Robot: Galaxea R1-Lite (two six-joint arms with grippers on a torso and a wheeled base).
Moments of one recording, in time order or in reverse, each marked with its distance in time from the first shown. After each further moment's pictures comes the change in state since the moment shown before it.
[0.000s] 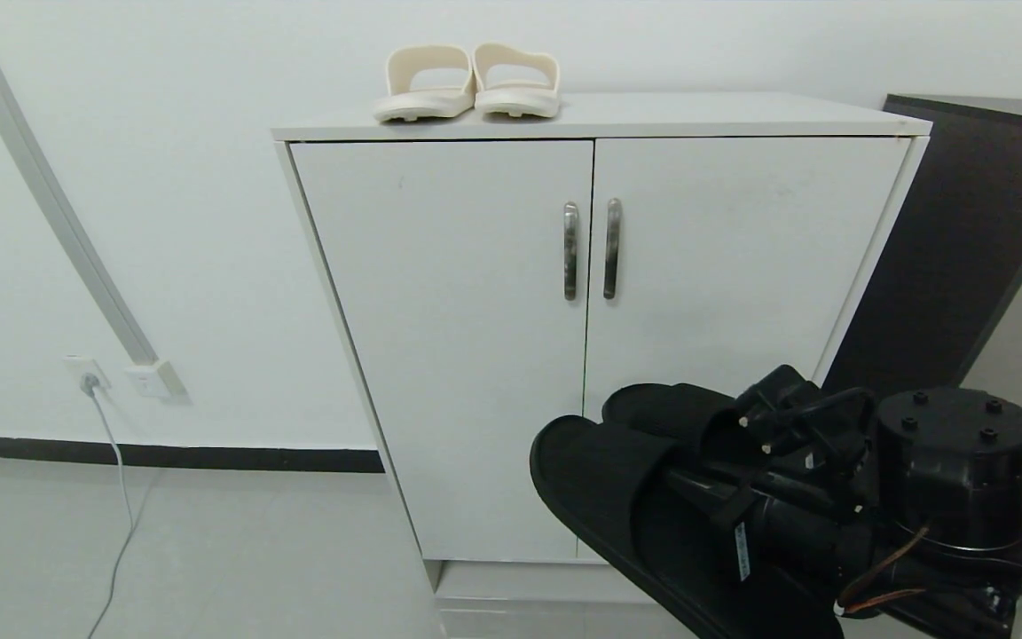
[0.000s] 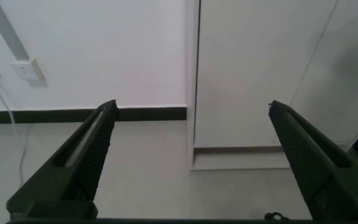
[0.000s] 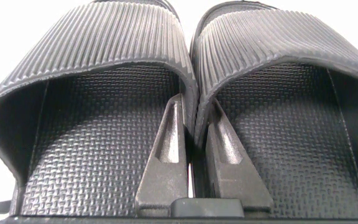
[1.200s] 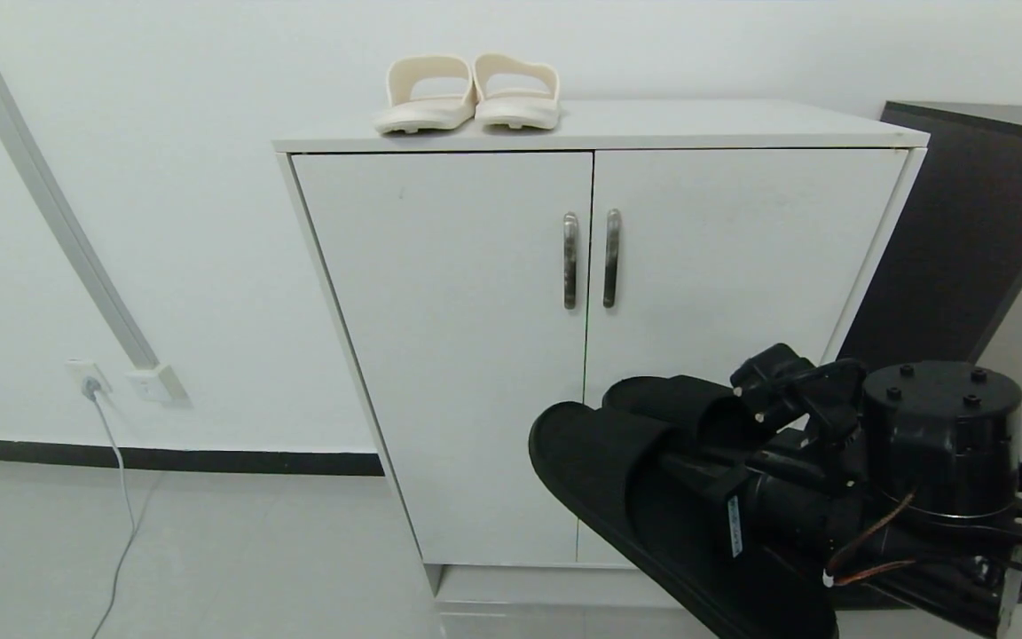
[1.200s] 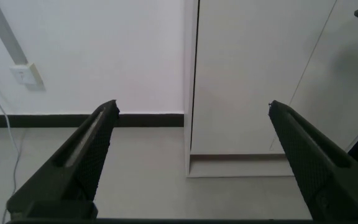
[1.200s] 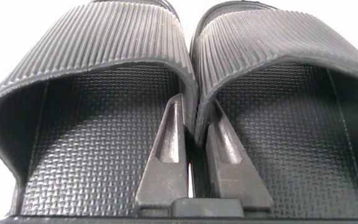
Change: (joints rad) left arm 0.006 -0.097 0.031 0.001 0.032 -0.026; right arm -0.010 -0.002 -0.079 0.098 -0.005 0.053
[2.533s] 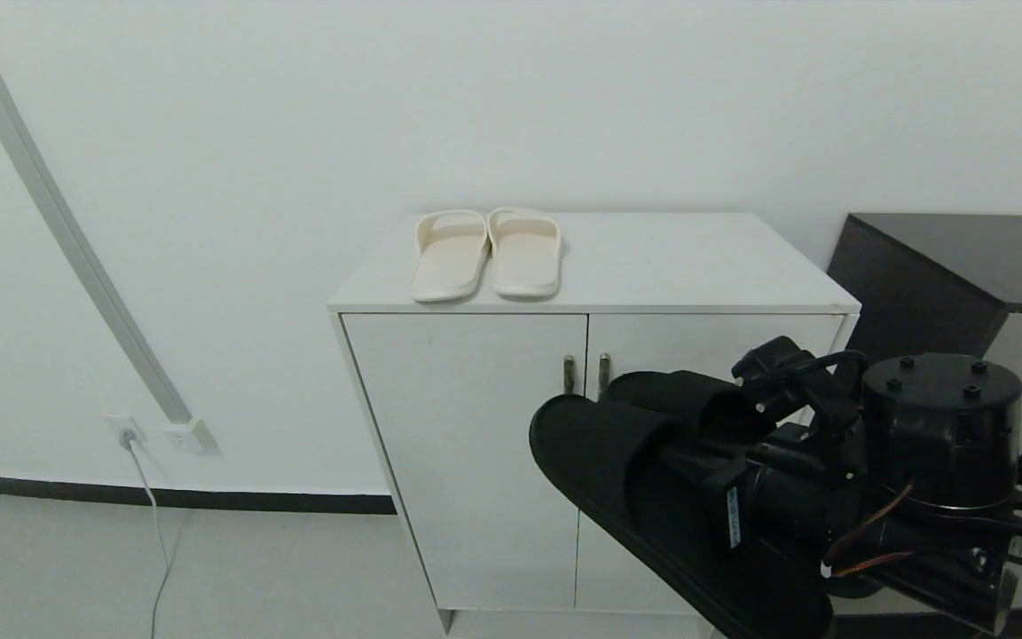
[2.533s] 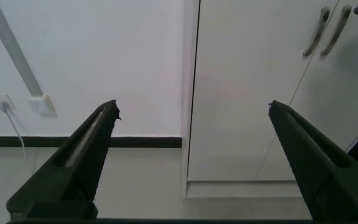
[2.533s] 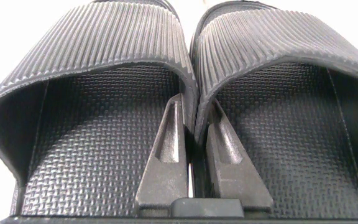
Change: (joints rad) left arm 0.000 0.000 0.000 0.001 0.000 -0.013; right arm -0.003 0.000 -0.014 0.004 -0.004 0.013
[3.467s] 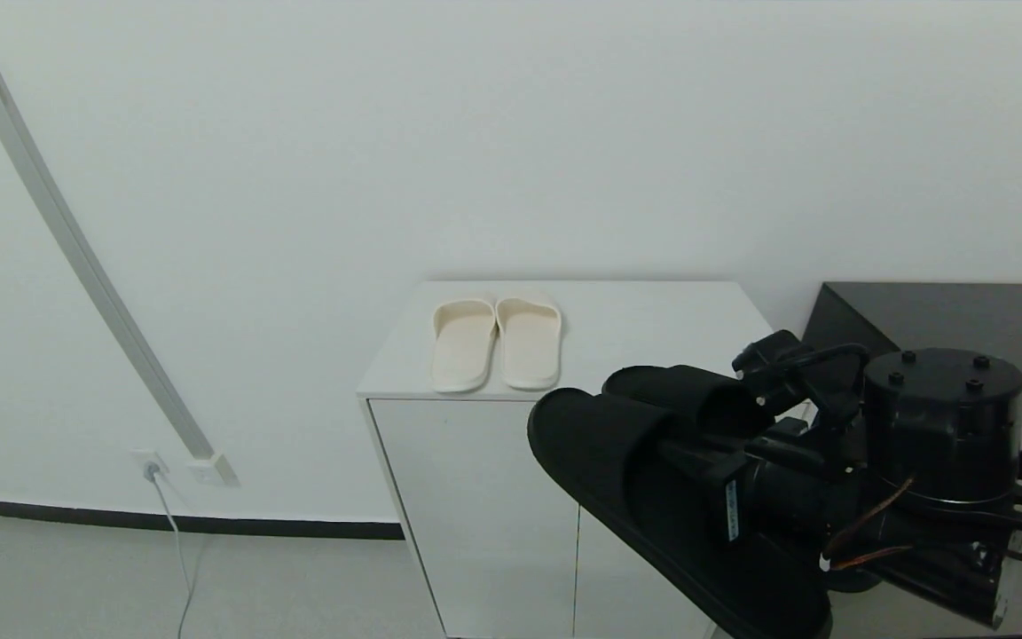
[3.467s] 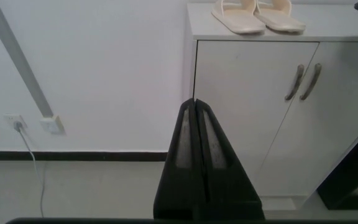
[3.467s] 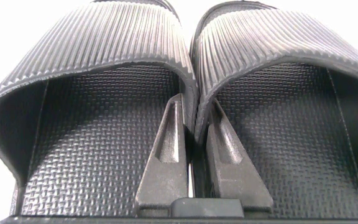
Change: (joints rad) left arm 0.000 0.000 0.000 0.000 0.000 0.001; right arm -0.002 0.000 -0.012 0.000 0.000 0.001
